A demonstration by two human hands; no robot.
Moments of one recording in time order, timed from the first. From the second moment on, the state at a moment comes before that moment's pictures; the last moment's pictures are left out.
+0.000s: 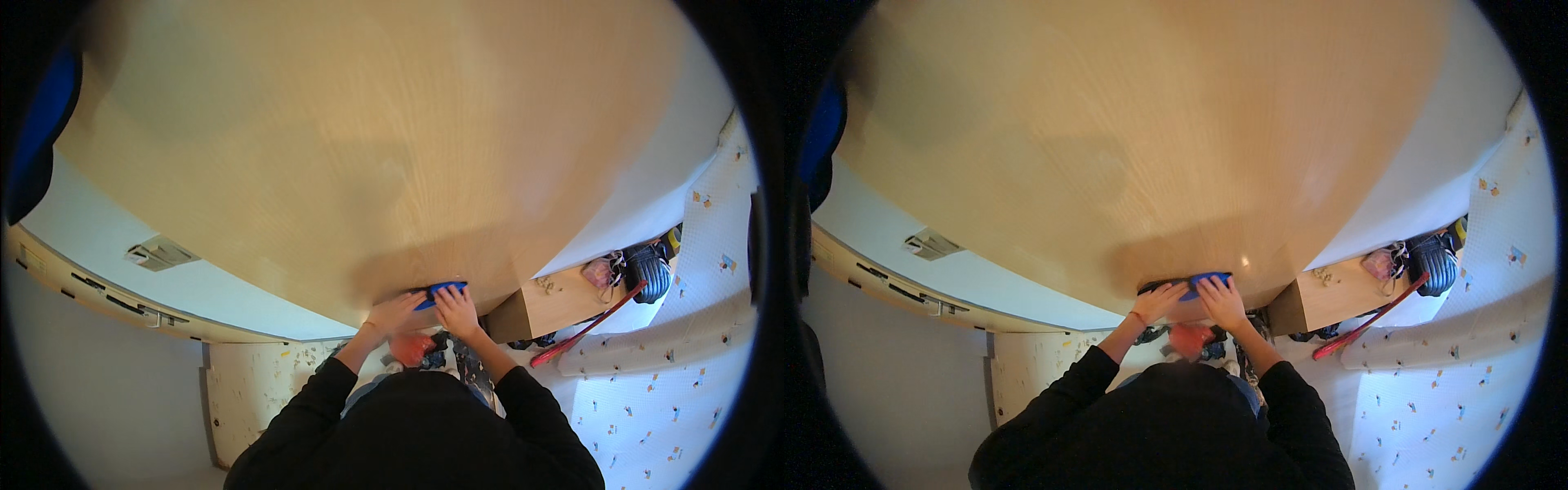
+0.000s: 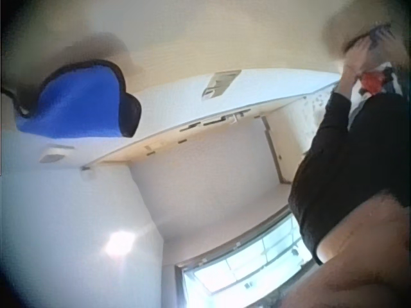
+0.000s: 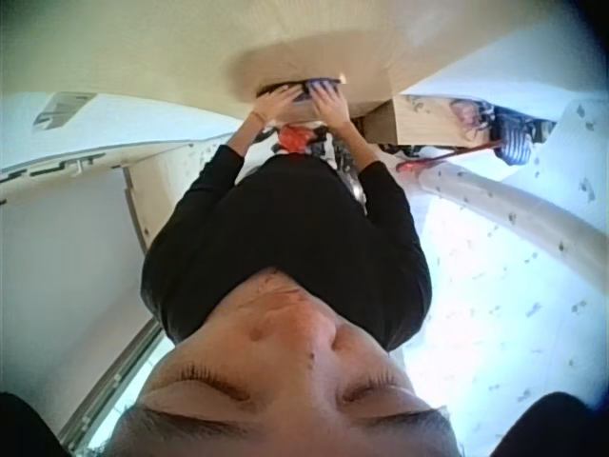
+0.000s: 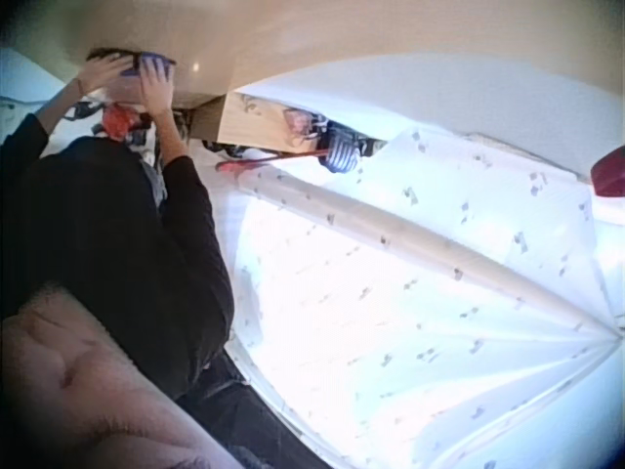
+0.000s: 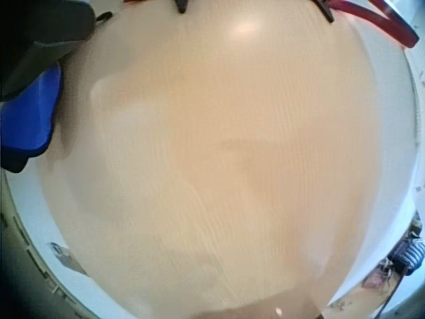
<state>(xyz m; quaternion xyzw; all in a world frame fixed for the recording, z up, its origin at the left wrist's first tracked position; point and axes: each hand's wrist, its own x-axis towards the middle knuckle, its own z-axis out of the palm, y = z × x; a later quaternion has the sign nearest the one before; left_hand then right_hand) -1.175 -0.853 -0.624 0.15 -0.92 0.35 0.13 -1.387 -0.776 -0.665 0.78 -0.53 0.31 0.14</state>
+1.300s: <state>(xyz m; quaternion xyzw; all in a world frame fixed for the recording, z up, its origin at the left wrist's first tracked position) -1.067 -0.892 -0.492 0.38 -0.70 0.36 0.49 -1.222 -0.850 -0.480 0.71 -0.40 0.49 0.31</state>
